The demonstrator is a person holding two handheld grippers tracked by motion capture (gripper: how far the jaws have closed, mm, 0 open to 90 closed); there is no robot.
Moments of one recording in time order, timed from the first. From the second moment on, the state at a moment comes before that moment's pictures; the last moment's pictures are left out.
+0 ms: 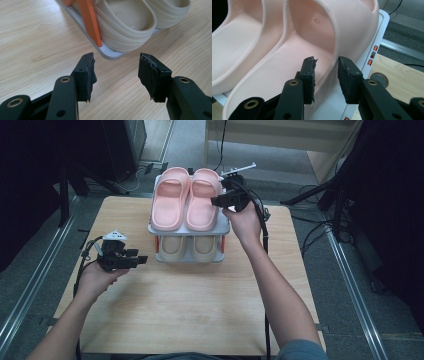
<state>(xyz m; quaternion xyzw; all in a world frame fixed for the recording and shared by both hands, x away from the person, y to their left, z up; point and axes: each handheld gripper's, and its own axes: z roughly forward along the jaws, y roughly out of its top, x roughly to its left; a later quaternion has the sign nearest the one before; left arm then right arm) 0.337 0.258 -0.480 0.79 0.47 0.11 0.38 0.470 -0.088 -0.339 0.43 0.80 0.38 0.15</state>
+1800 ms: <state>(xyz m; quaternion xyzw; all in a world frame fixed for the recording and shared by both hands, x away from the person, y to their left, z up) 0.355 0.252 -0.482 0.79 0.47 0.11 0.38 0.393 -0.167 -0.389 0.41 0.80 0.42 0.14</state>
